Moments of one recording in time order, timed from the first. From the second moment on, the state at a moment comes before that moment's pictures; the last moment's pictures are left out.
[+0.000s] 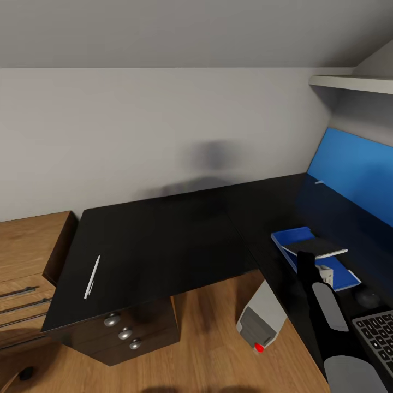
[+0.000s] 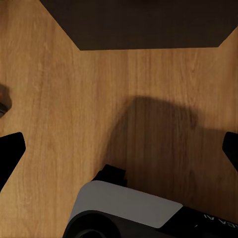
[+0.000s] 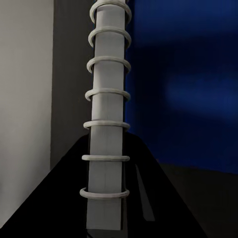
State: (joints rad) left arm -0.11 0.01 -0.56 -0.50 0.65 -0.30 0.46; right arm -0.53 -0.05 -0.28 -1.11 -1.31 -0.05 -0.21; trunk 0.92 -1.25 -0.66
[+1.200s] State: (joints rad) left arm -0.11 0.00 -0.56 -0.50 0.65 -0.30 0.46; right arm -0.53 -0.05 -0.28 -1.11 -1.27 -0.05 -0.21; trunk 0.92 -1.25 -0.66
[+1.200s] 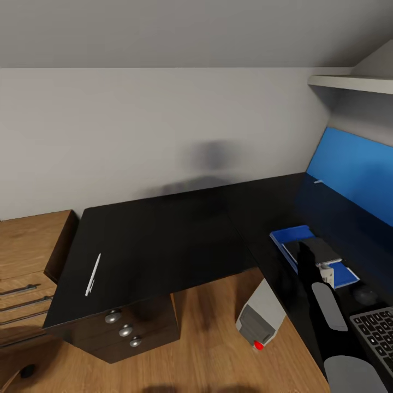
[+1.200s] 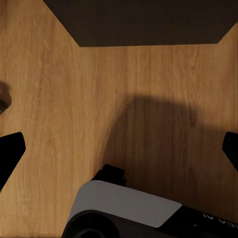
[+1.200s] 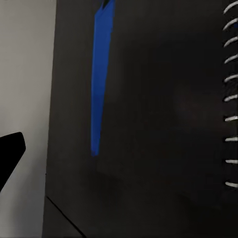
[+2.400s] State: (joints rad) left arm -0.11 0.01 -0.56 -0.50 0.66 -0.30 0.46; right arm -0.53 -0.05 -0.10 -1.20 -1.14 -0.05 -0.35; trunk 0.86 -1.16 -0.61
